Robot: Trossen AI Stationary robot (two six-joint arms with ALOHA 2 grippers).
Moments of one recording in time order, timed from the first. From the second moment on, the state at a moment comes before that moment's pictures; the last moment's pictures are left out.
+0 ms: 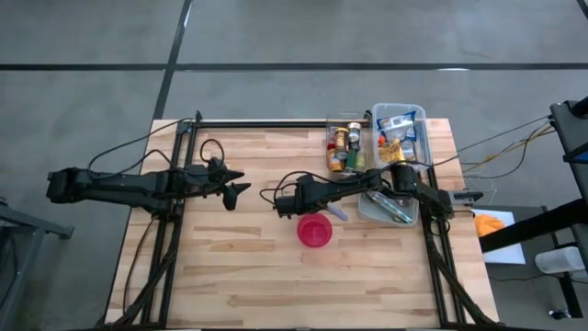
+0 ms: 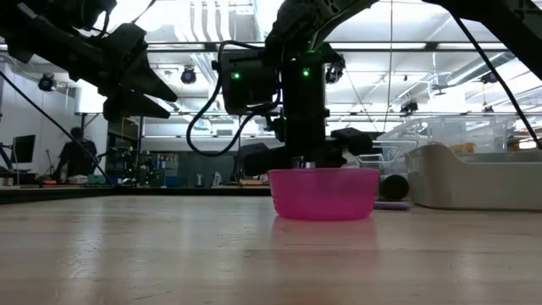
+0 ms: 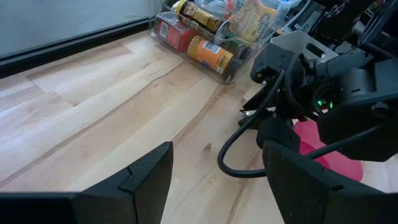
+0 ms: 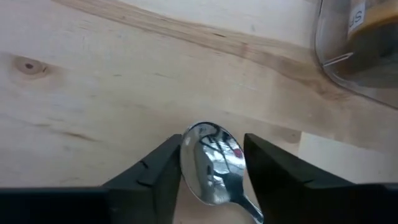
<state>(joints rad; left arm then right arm) 0.08 0.74 0.35 -0.08 -0.27 -0.47 0.03 2.30 1.75 -1.10 0.46 1.38</state>
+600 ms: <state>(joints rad) 0.08 0.74 0.35 -0.08 -0.27 -0.47 0.03 2.31 1.75 -1.11 0.47 1.29</state>
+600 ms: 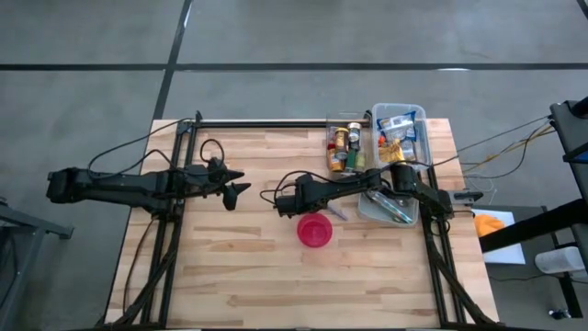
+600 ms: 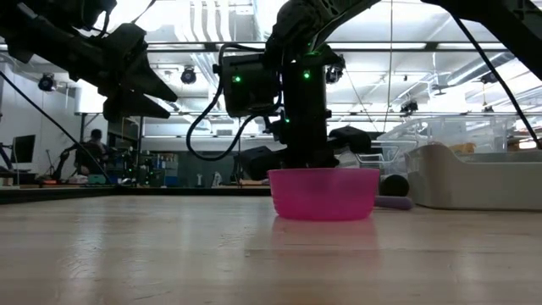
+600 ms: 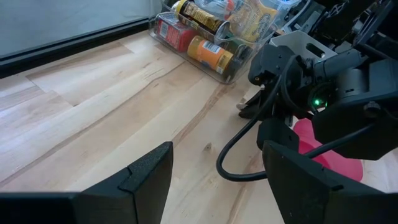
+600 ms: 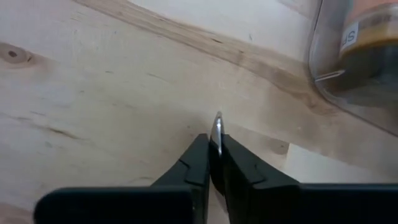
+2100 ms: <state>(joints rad) 0.08 0.74 0.35 -0.09 -0.27 -0.47 0.11 2.12 1.76 -1.18 0.44 1.07</state>
